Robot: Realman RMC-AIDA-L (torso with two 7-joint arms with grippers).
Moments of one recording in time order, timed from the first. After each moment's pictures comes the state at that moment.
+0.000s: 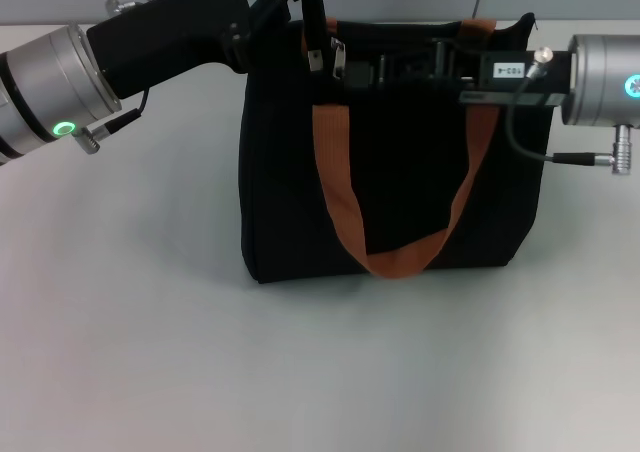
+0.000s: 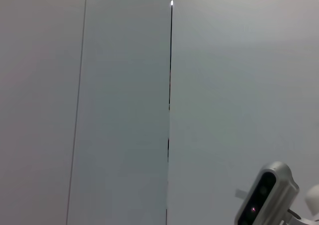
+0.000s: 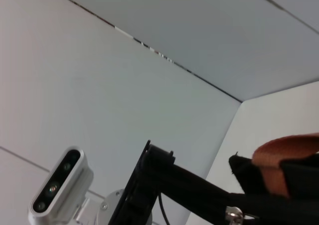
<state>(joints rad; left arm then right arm) -0.71 -2.07 0.60 0.42 1.62 1.62 -1.06 0.77 1.98 -1.00 -0.43 -1.59 -1.51 2.19</state>
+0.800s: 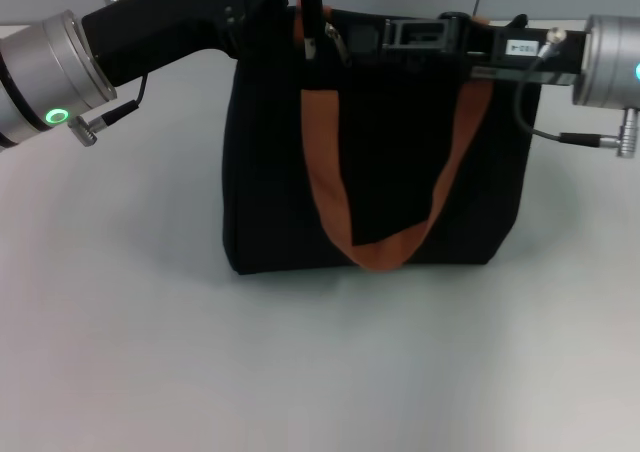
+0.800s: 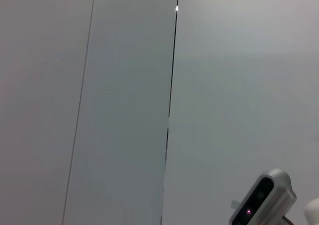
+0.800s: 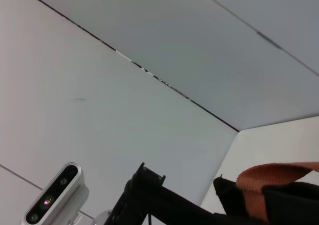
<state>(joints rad) -0.72 -2.07 0.60 0.44 1.61 1.63 -1.14 0.75 1.99 -0.96 -0.48 -1.58 -1.48 2.15</state>
